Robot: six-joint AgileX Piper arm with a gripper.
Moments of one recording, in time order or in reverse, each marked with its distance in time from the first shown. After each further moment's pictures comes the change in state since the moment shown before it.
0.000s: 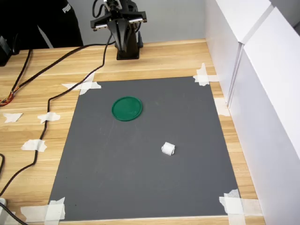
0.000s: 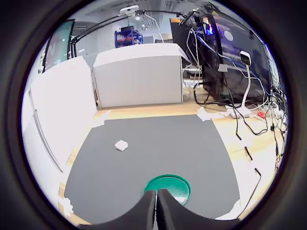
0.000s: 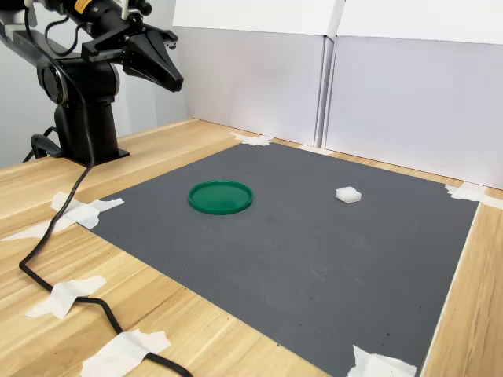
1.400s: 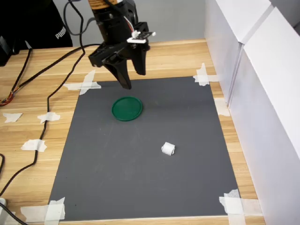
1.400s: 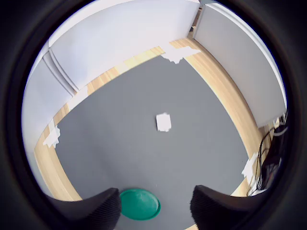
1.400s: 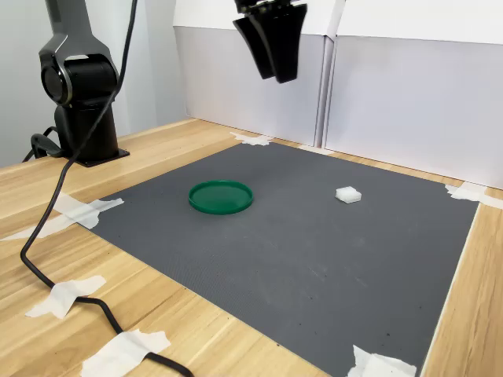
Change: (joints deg) arm 9.7 65.9 -61.5 -7.3 37.6 -40.1
